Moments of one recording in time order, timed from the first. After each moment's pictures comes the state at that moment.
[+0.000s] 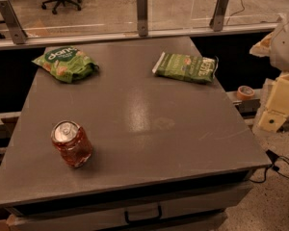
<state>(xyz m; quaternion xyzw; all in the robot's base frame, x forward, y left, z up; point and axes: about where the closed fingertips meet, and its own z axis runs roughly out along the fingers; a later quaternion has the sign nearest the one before) 0.438 -0.217 0.976 -0.60 0.78 -0.03 0.16</state>
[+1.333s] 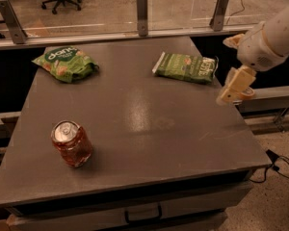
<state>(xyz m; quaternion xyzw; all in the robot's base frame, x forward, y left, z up) 0.586 -0.219 0.916 -0.60 0.73 0.00 0.31</state>
